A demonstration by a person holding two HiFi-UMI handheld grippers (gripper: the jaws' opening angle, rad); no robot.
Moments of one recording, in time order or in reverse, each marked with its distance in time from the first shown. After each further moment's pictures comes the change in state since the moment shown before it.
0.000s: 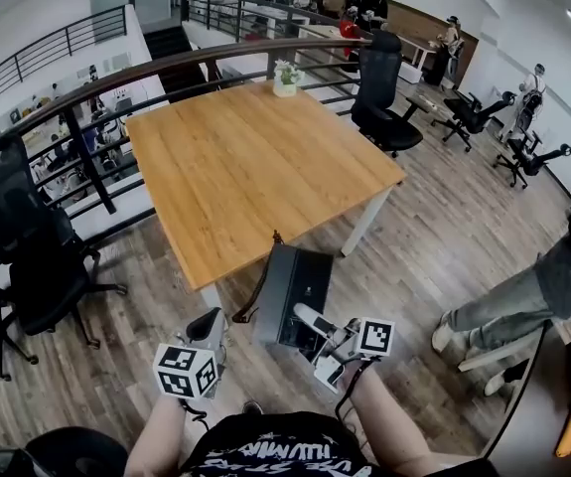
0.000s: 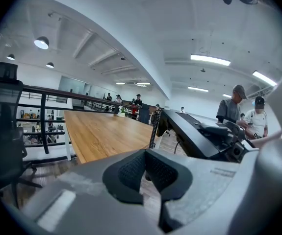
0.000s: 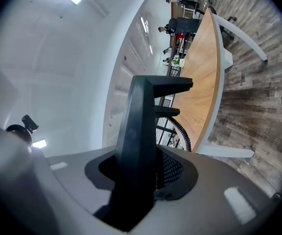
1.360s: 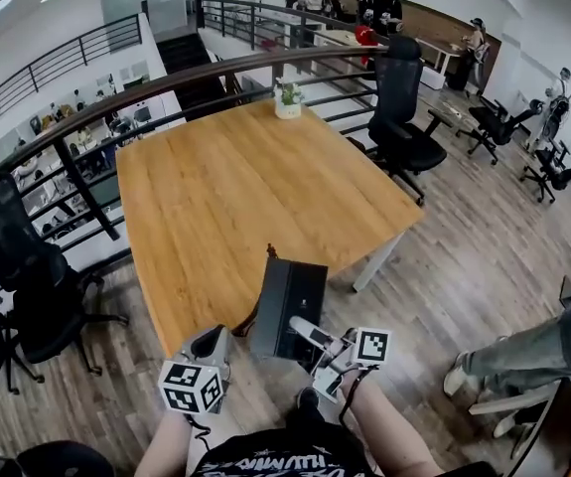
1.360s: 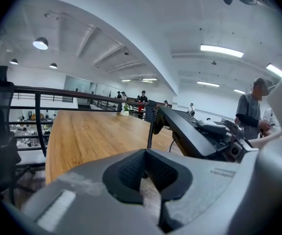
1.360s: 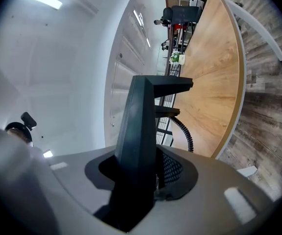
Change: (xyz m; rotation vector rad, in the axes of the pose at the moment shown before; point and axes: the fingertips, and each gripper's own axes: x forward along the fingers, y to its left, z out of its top) left arm 0.187 0.015 0.056 -0.009 0.042 0.094; right arm 0.059 -0.082 0.183 0.057 0.086 0.067
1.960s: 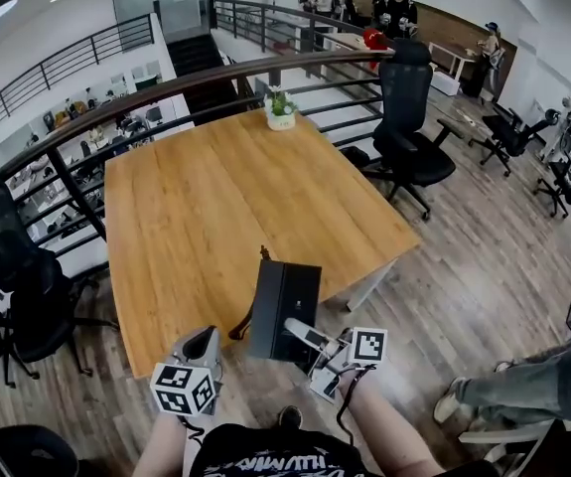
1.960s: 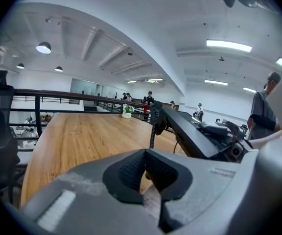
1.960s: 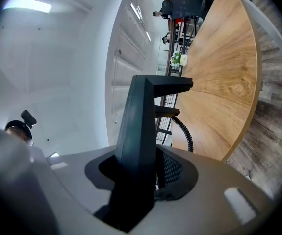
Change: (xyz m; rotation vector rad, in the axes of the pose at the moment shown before) left arm 0.093 -0.039 0.041 -0.013 -0.015 0.092; right arm -0.026 -0.026 0.116 0.019 0.080 0.038
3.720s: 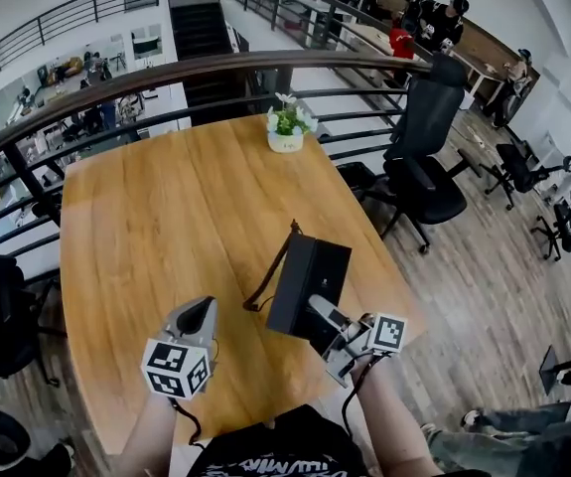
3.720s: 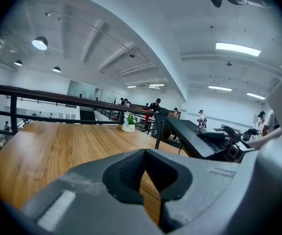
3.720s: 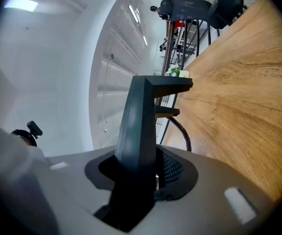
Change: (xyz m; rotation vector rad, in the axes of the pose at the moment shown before) left arm 0.279 0.105 0.152 -0.005 -0.083 -0.025; right arm 0.119 -0.106 0.305 -0.005 -0.049 -0.072
